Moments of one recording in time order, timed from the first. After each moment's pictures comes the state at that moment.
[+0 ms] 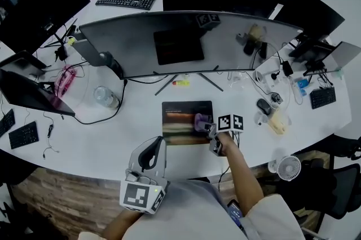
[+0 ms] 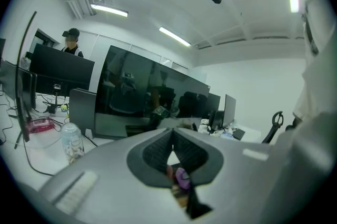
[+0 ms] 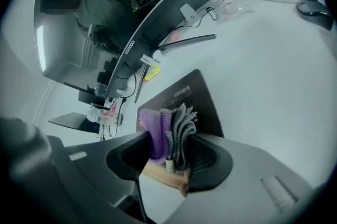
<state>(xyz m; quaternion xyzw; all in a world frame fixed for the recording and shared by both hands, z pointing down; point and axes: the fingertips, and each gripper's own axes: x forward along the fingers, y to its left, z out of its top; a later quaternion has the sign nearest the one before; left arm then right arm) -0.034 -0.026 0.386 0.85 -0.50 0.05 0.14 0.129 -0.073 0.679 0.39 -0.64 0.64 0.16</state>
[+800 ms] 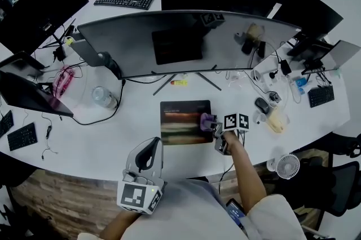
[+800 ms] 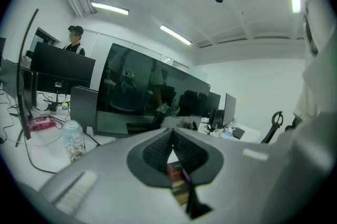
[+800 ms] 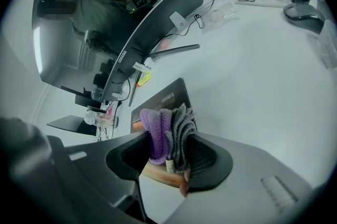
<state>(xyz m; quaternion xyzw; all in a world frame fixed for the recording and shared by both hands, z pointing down) -0.042 -0.024 0.391 0.85 -0.50 0.06 0.15 0.161 -0.071 0.679 0.41 -0.63 0.64 0.16</state>
